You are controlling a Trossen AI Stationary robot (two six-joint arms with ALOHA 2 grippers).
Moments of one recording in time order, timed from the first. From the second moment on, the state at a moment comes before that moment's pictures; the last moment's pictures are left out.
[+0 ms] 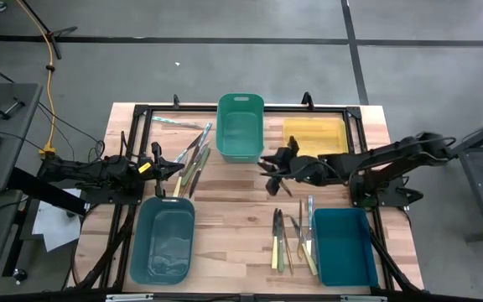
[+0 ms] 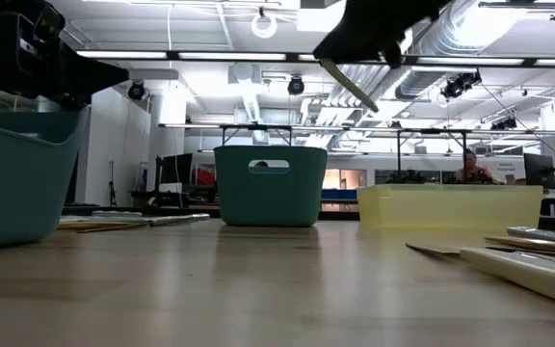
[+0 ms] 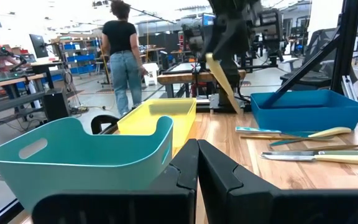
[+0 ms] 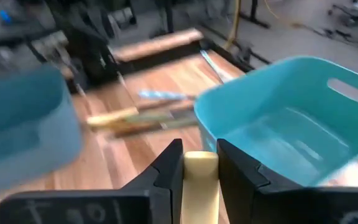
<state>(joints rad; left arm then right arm) -0.12 0.01 0.01 0.06 -0.33 0.11 0.15 1.33 0.88 0.05 0.53 0.31</state>
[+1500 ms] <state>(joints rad) -0.18 0.80 0.38 0.60 -0.22 -0.06 0.08 1.39 0.61 0.98 0.30 0.12</state>
